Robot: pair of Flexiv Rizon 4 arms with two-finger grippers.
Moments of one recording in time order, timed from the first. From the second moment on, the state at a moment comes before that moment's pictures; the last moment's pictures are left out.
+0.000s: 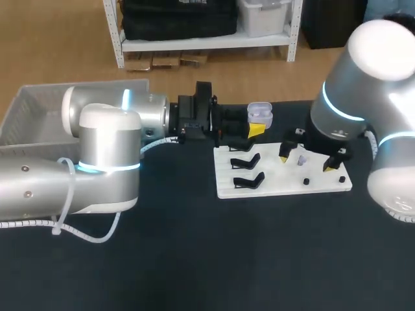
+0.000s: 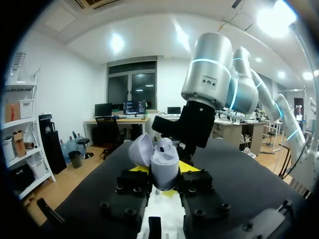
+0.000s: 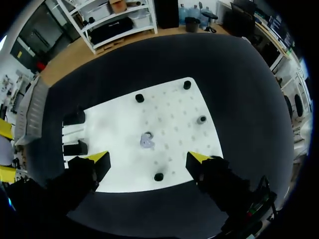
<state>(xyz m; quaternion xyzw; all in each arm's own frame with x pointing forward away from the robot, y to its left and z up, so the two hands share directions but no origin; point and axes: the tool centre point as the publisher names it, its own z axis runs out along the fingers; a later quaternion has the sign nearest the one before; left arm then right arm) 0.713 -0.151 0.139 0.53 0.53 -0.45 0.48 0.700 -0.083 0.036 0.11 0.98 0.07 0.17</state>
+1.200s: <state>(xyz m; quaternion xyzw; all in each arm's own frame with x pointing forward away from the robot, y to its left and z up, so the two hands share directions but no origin) 0.713 -0.151 0.139 0.53 0.53 -0.45 0.48 0.717 -0.083 0.021 0.09 0.98 0.04 0.15</state>
